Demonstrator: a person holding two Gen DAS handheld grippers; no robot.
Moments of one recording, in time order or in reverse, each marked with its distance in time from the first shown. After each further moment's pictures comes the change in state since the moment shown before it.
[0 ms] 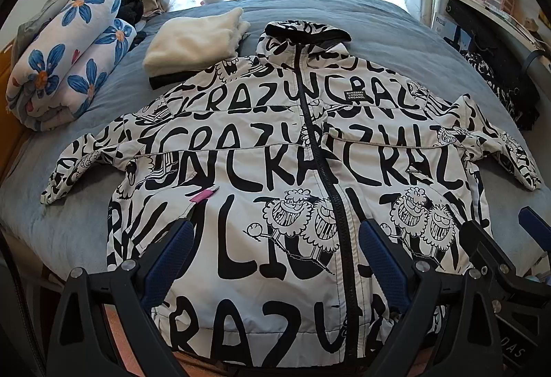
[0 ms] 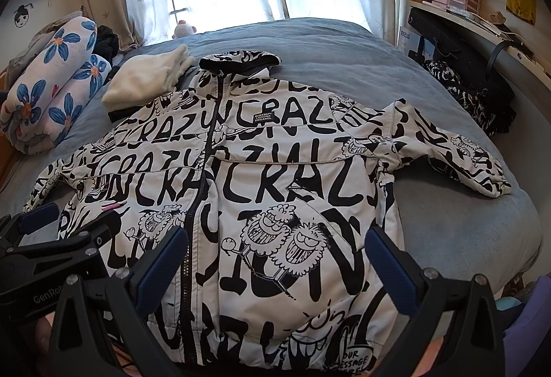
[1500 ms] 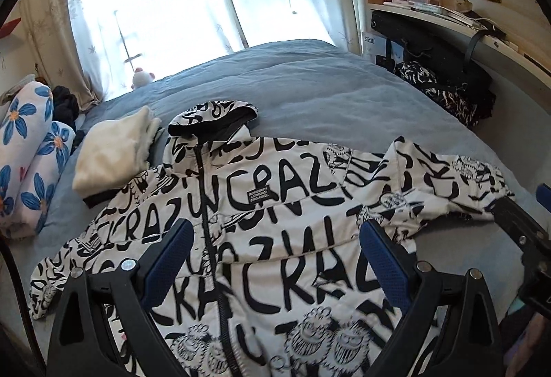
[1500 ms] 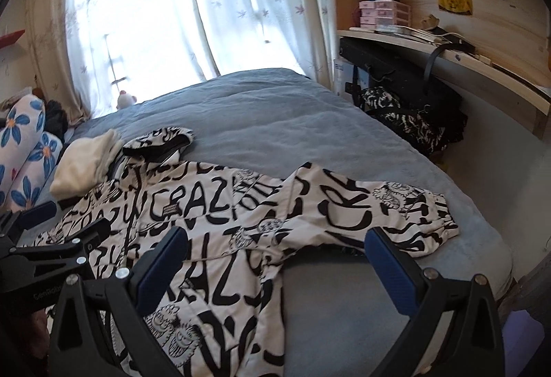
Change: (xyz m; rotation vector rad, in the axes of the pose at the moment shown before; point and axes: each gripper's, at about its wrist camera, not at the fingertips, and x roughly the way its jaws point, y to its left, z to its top) left arm 0.003 -0.164 0.113 0.249 -0.228 -0.123; right arm -0.015 -0.174 0.075 0.209 -0.229 -0.159
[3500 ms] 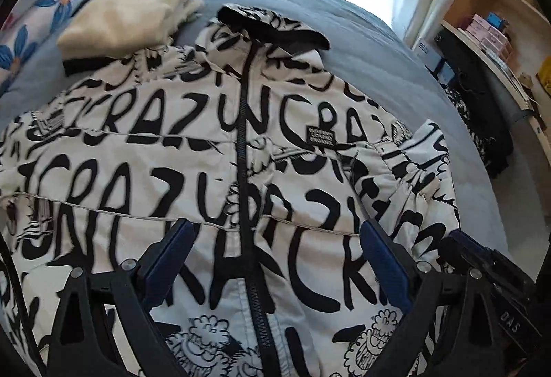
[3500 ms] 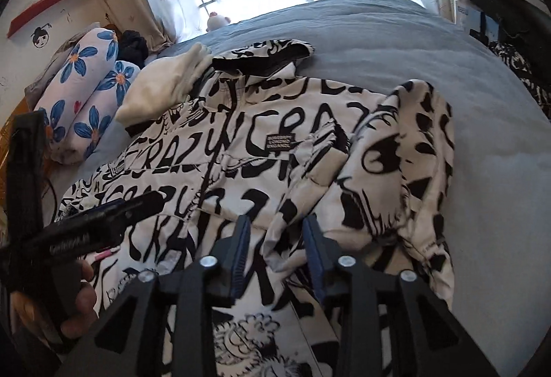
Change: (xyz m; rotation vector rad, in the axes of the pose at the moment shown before) left arm 0.123 0.132 -0.074 -0.406 0.240 -0.161; right arm 0.115 0.102 -0.034 -0.157 0.327 0.442
